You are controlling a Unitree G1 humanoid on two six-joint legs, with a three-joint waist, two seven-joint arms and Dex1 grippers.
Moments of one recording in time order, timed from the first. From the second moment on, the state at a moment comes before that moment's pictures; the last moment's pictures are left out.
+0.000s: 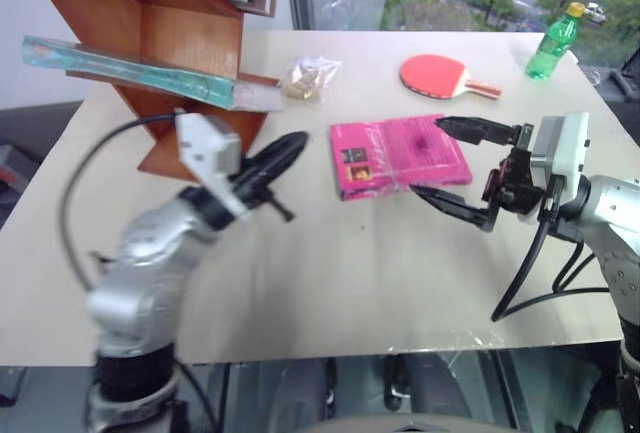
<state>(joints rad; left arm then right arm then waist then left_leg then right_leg) -0.32 0.33 0.11 -0.49 -0.47 0.45 -0.46 -0.33 -0.69 -0.12 -0.61 0.63 0.43 0.80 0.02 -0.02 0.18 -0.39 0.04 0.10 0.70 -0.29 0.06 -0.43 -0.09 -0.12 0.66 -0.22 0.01</state>
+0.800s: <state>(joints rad) -0.22 0.38 0.08 -0.23 -0.46 0.33 -0.61 -0.04 -0.74 -0.11 -0.65 0.49 0.45 0.71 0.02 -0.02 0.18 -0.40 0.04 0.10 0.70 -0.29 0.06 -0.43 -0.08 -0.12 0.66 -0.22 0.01</state>
